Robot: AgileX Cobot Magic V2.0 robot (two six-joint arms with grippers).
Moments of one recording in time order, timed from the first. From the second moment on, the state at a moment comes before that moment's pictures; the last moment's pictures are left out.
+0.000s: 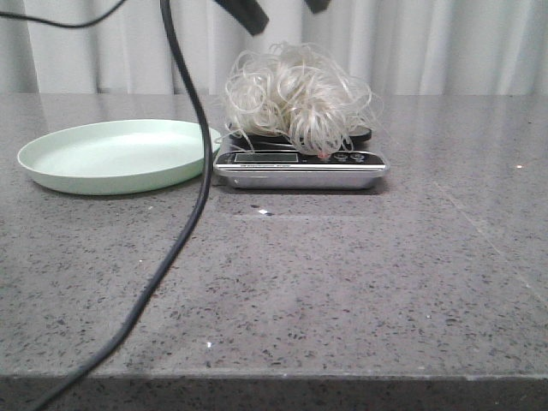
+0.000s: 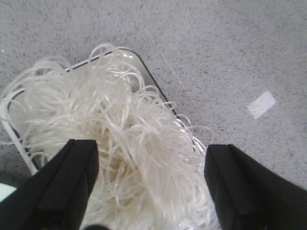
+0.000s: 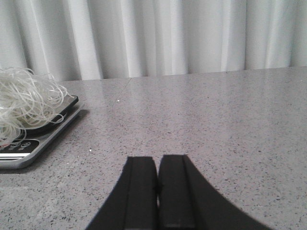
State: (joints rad) left arm -0.51 1.93 -2.01 -0.38 1.07 0.10; right arm 0.05 -0.01 0.03 0.04 0.02 0.11
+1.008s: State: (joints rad) left arm -0.44 0.74 -0.90 -0.20 0.58 0.13; right arm 0.05 -0.01 0.03 0.04 0.02 0.11
